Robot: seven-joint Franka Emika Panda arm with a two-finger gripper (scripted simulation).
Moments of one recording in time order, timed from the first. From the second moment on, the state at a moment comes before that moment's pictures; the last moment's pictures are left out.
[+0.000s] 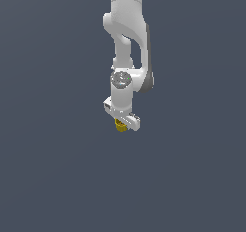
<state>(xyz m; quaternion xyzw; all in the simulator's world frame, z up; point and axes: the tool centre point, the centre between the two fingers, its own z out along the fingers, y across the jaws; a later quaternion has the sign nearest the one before) -0.046 -0.005 0.047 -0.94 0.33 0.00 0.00</state>
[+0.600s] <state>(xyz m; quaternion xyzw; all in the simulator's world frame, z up) -0.044 -0.019 0.086 -0.94 0.33 0.00 0.00</state>
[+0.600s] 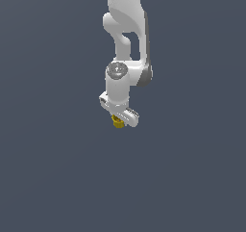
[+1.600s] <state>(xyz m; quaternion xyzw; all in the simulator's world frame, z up) -0.028 -0.087 0.286 -0.94 0.33 0.00 0.00</state>
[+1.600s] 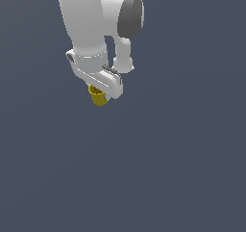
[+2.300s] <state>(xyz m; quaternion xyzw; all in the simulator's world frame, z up) -0.015 -0.131 0.417 -0.94 0.33 0.00 0.00</state>
